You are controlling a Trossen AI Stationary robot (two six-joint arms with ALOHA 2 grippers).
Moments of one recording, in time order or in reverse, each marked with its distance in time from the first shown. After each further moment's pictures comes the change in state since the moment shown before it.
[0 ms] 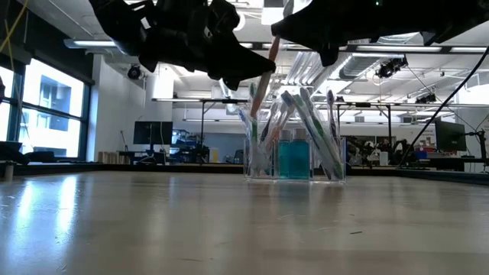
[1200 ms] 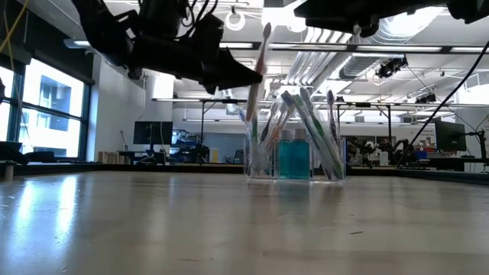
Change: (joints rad) left arm 0.023 -0.032 -0.121 0.191 -0.319 -0.023; right arm 0.196 -0.070 0.000 -0.011 0.513 -0.279
